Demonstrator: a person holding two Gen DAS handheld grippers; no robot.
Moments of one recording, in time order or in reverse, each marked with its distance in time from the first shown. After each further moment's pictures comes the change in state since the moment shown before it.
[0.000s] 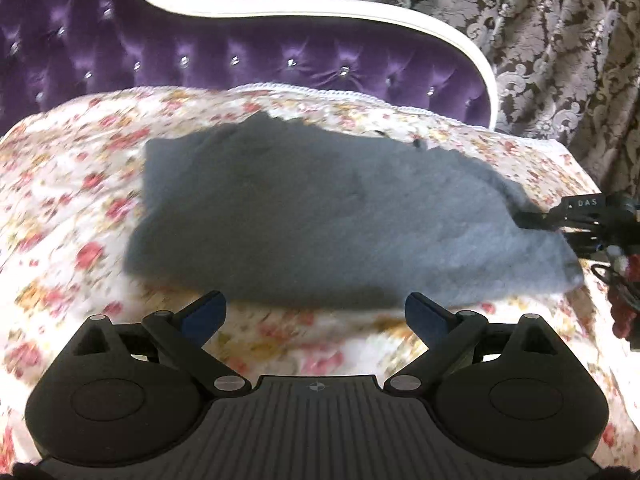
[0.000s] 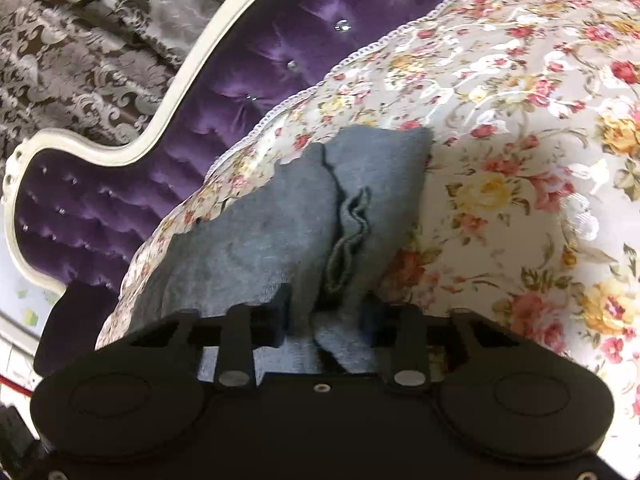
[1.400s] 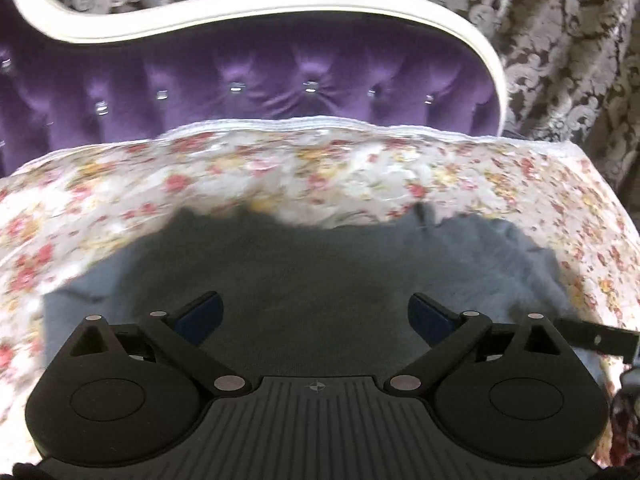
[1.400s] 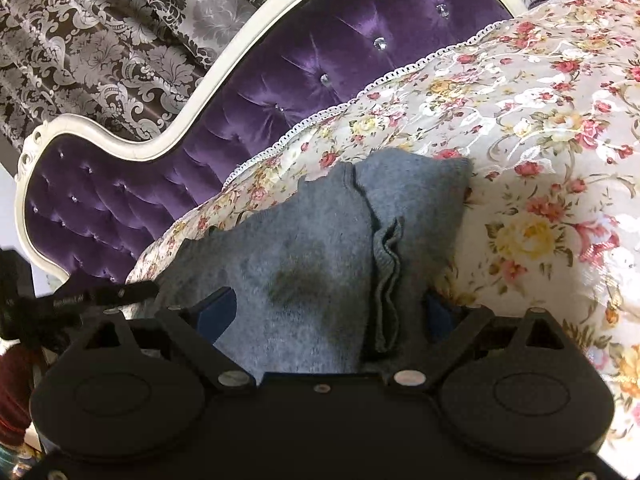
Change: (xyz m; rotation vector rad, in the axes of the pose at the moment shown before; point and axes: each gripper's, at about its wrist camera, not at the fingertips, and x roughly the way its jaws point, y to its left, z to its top) left arm 0.108 -0.038 0.125 0.105 0.073 -0.032; right arm 0.012 0.005 0.006 -0.118 -0.050 0.058
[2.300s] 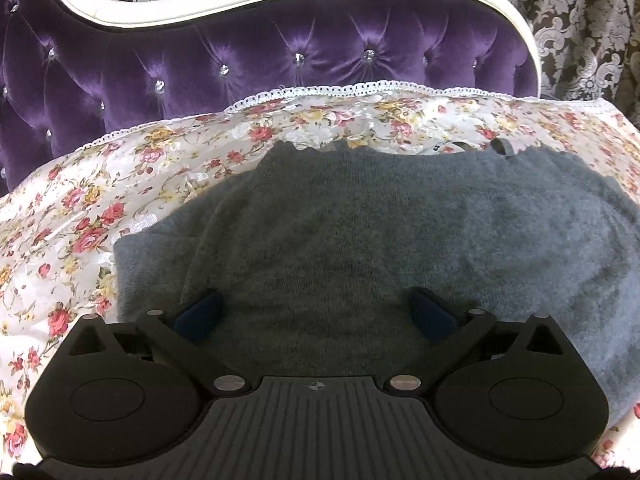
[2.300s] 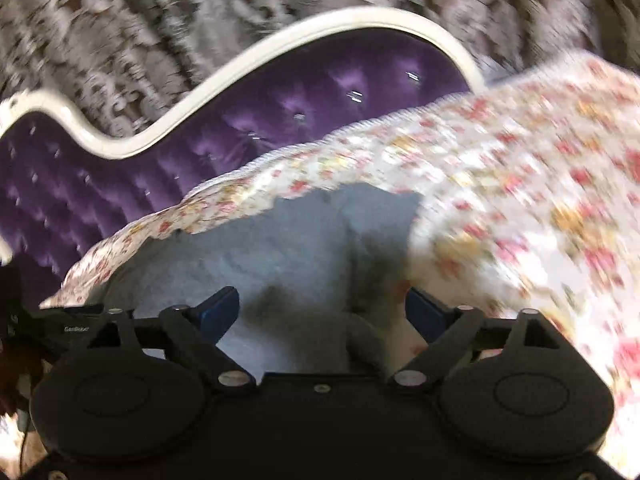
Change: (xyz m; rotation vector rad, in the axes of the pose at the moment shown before) left arm -0.005 0.061 -0.062 0.078 -0.026 0.140; right arm -0.043 0.032 -0.033 -0.103 -0.146 -0.238
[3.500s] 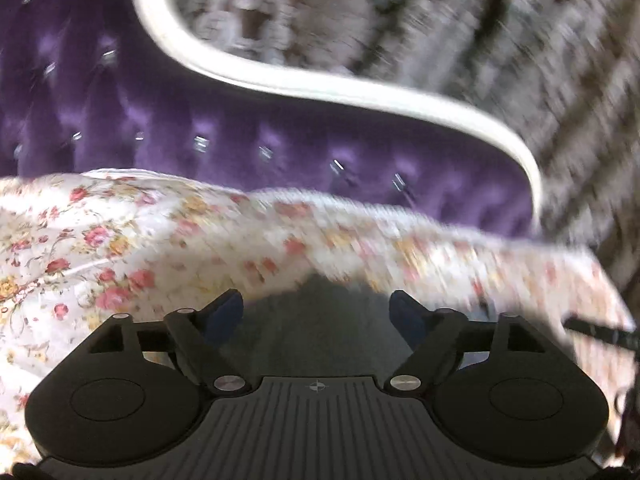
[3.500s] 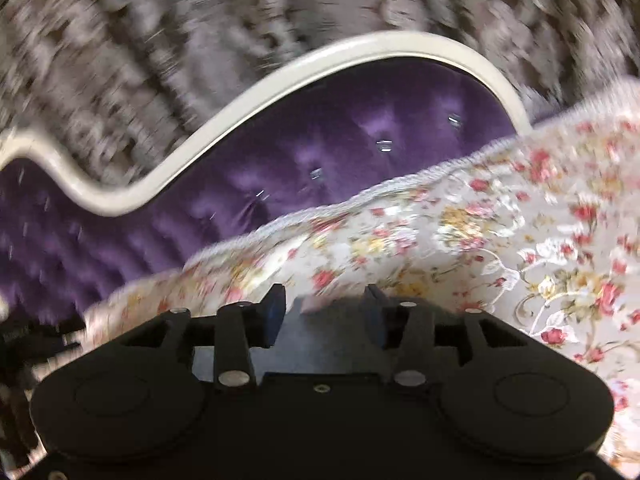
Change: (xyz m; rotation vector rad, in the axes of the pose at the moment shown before) left arm -0.039 0.052 0.037 -0.242 -0.201 -0.127; right arm 0.073 0.037 0.073 -0.055 -0.069 0.041
